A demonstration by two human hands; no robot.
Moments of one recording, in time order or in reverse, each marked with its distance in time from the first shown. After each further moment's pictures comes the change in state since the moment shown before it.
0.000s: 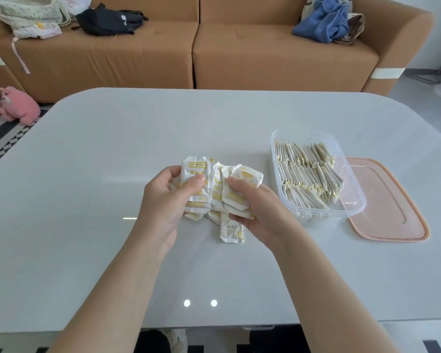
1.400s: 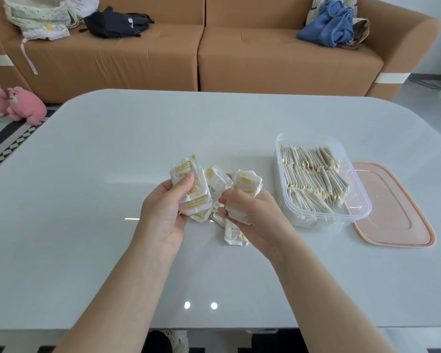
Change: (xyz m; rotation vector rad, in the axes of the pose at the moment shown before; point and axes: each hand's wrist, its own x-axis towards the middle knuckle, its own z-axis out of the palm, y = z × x) left_hand -0.002 0.000 -0.005 -0.316 0.102 -0.192; right_hand -0.002 0.009 0.011 0.088 -0.071 -0.100
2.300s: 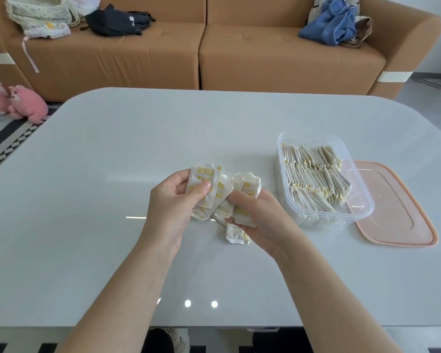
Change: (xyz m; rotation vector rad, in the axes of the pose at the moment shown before) left_hand -0.003 -0.005 0.000 0.336 -0.091 0.197; right_hand -0.005 -0.002 -0.003 -0.129 -0.073 -0.003
